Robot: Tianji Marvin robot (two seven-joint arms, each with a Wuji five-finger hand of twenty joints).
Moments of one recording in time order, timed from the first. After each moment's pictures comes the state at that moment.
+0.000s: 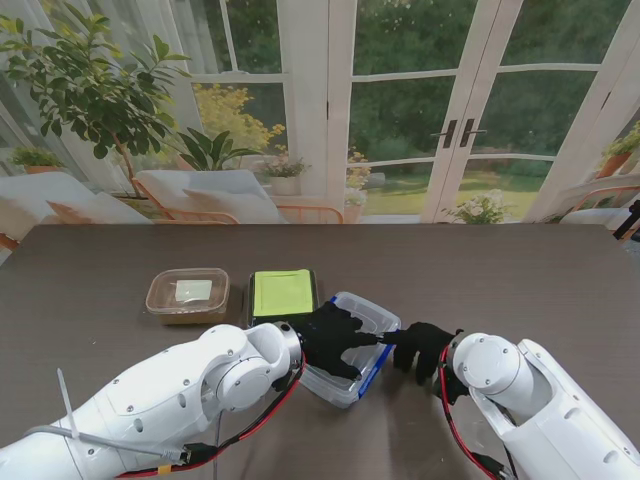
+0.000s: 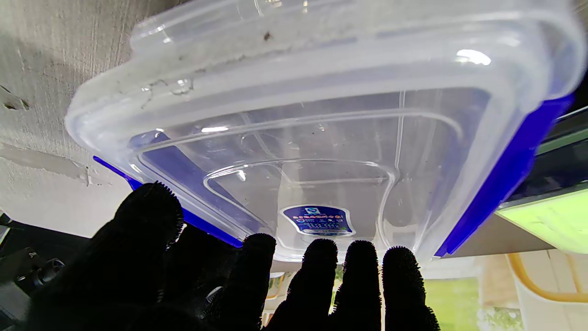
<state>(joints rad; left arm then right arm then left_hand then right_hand) 1.04 -1.07 -0.51 -1.50 0.78 -0.03 -0.23 -1.44 -1.03 1.15 -1.58 -0.32 0.41 0.43 0.57 -0.28 0.48 -0.09 0.52 0.14 -0.06 0.03 0.44 0.29 0.05 0.41 0.22 0.25 0.29 0.56 -0.05 0.15 0.70 0.70 0.05 -0.31 0.80 -0.08 0.84 0.15 0.88 0.32 0.95 0.15 0.75 0.50 1.08 0.23 0.82 0.51 0.39 0.32 1.29 0.62</state>
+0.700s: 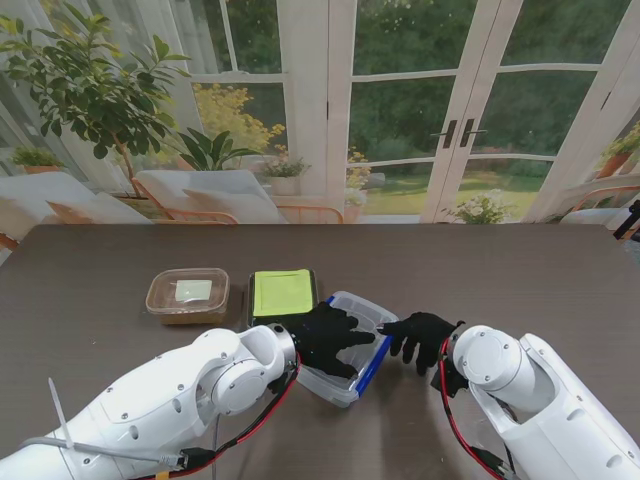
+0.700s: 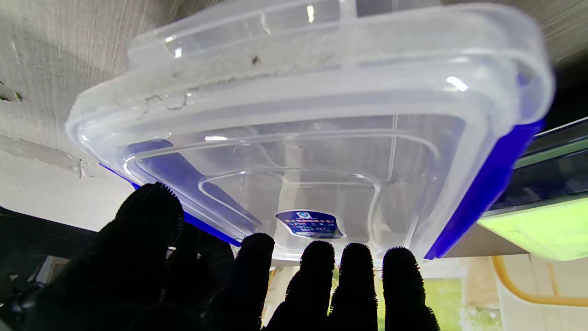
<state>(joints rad) 1.10 -1.07 -0.58 -1.51 0.80 -0.03 -0.23 -1.46 -1.04 1.19 -1.66 -0.38 0.44 0.44 0.59 -0.27 0.46 -0.09 0.52 0.14 -0.06 0.03 0.42 0.27 0.04 0.41 0.21 0.24 0.29 0.56 -0.05 0.15 0.69 0.70 0.05 -0.31 0.82 -0.08 0.80 0.02 0.87 0.32 0.95 0.15 0.74 0.52 1.08 0.23 0.82 0.52 0.39 0.33 1.30 0.62</state>
